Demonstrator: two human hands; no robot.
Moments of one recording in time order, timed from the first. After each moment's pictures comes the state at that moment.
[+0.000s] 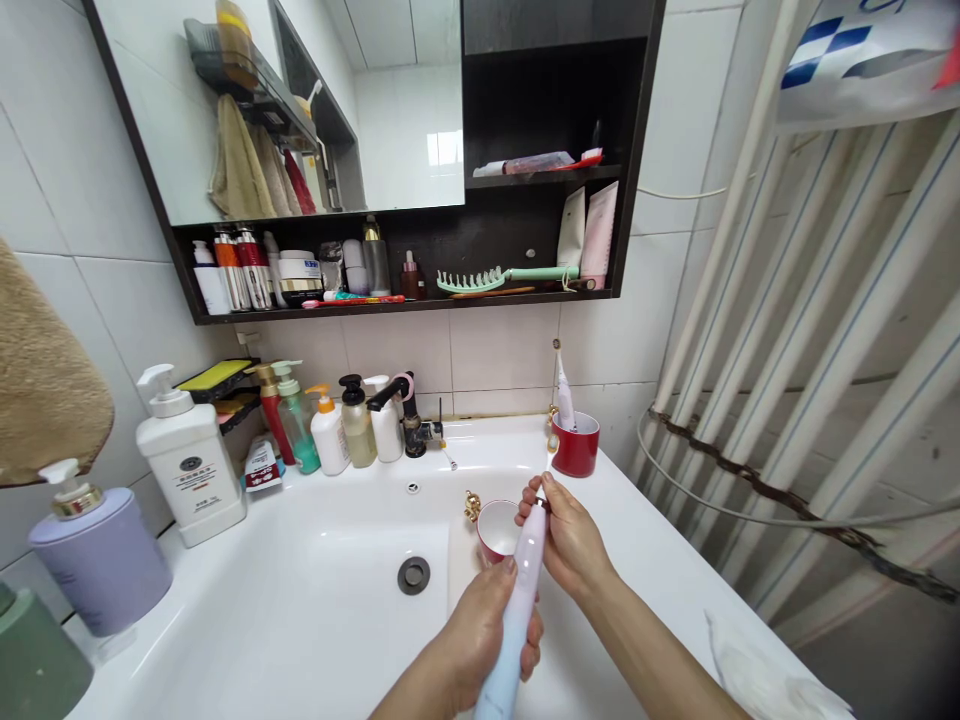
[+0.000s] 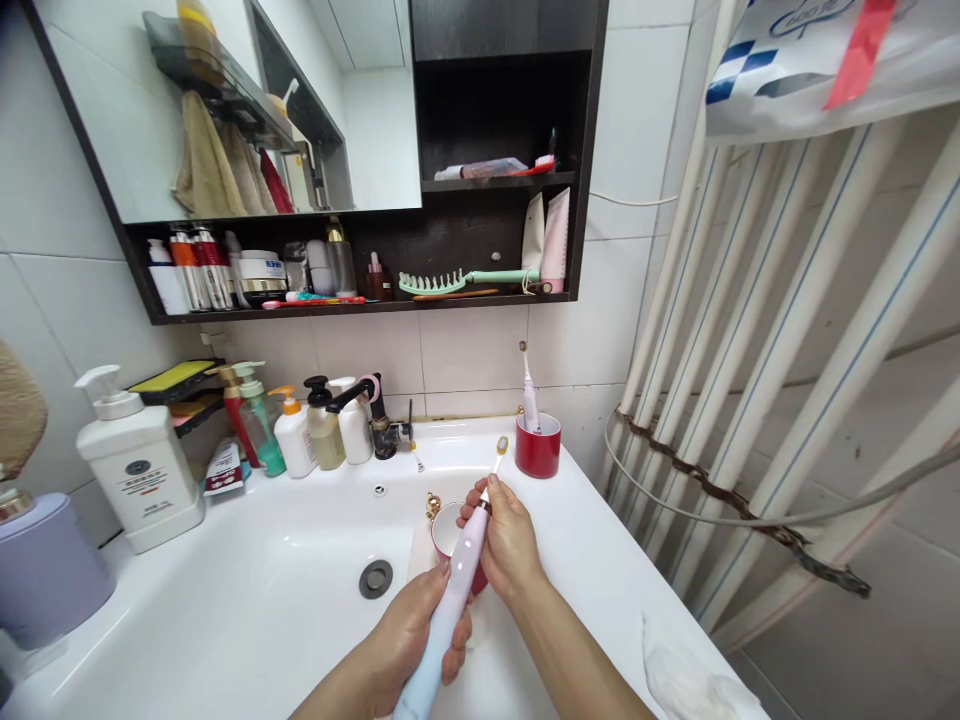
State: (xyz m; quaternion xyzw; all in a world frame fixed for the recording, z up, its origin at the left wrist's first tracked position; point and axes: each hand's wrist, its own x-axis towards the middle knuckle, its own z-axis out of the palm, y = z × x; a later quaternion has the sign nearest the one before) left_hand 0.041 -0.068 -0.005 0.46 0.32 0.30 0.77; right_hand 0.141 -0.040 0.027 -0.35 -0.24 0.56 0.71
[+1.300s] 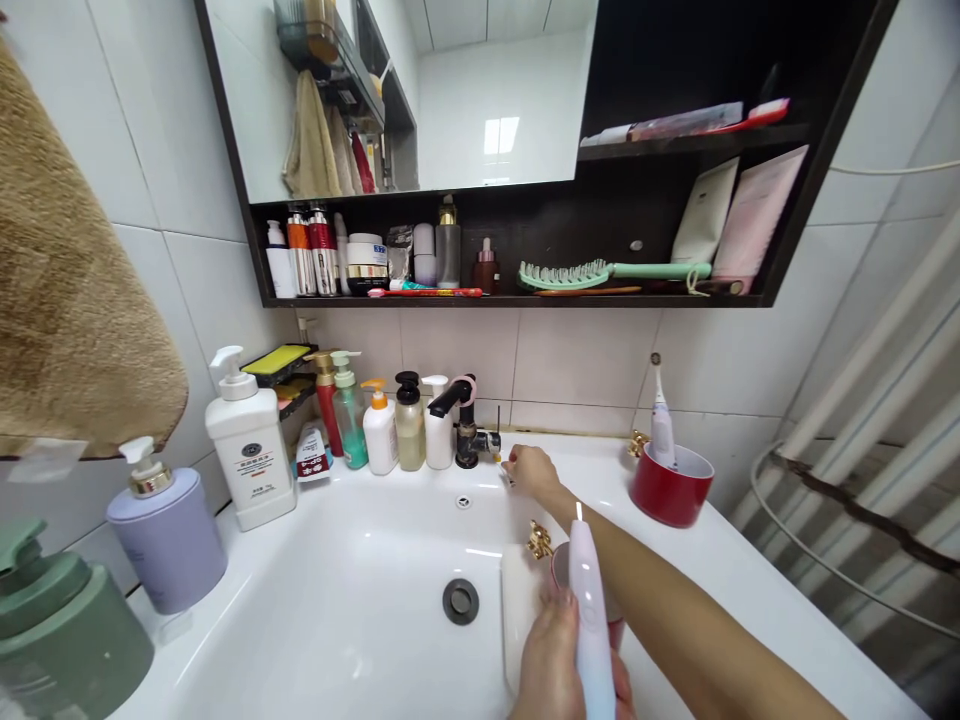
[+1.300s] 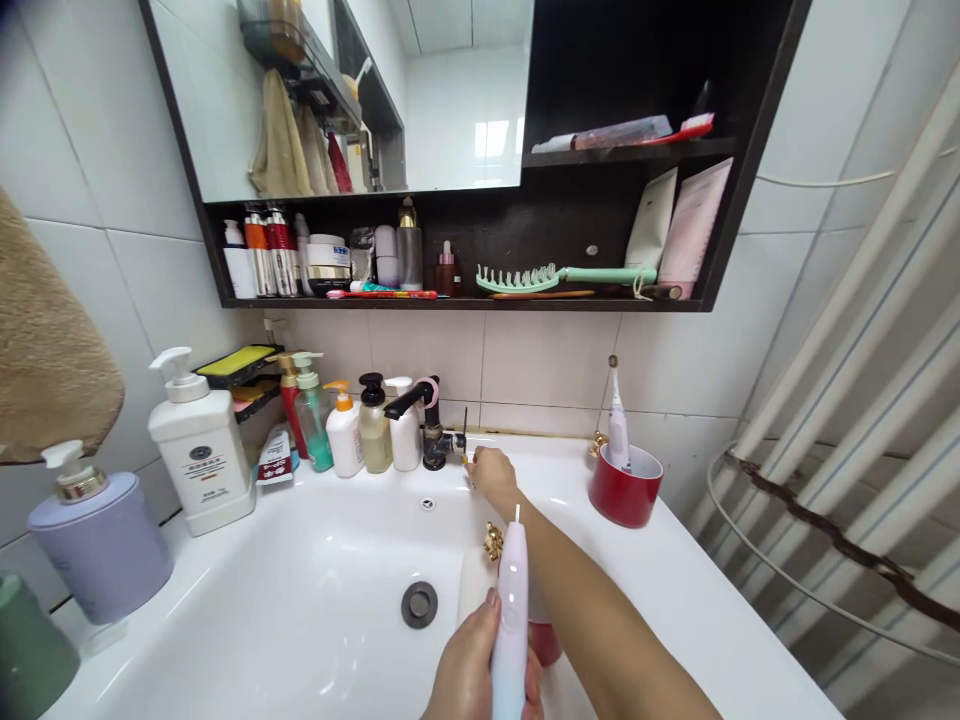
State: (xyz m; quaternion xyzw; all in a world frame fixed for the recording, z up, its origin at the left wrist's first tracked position) left_hand 0.046 -0.038 -0.017 0.29 0.34 0.42 0.79; right_hand 0.108 0.144 -0.006 -0.73 -0.63 0.15 0.23
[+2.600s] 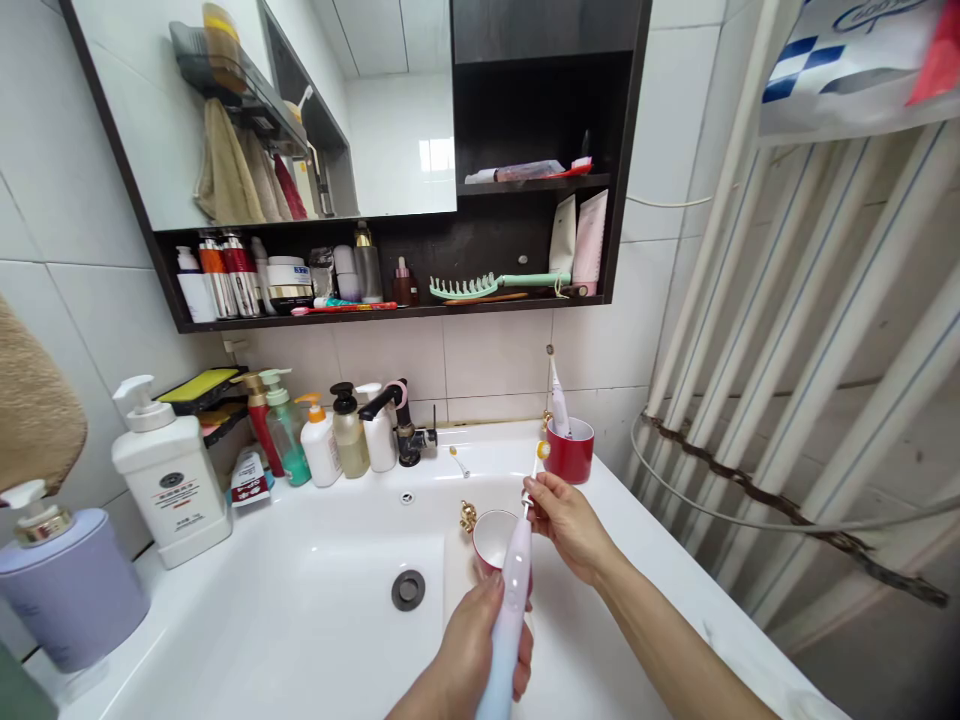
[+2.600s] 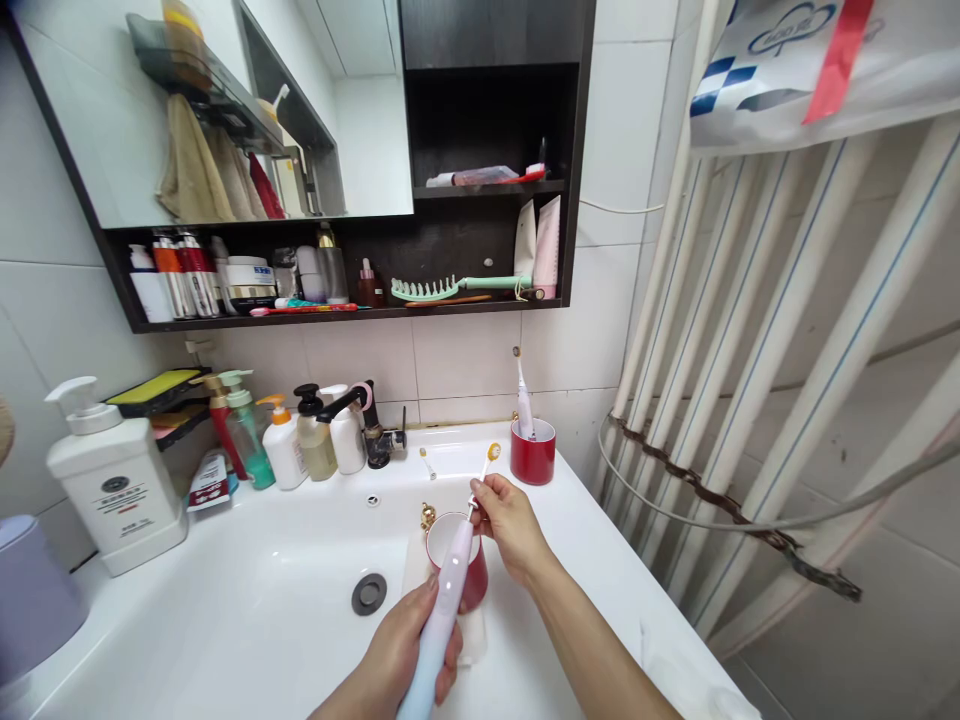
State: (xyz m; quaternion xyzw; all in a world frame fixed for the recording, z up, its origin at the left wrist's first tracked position) left_hand 0.046 -0.059 -0.025 0.44 0.34 0.35 0.75; right_hand 0.169 -0.023 0.026 -0.45 -0.40 0.51 0.61
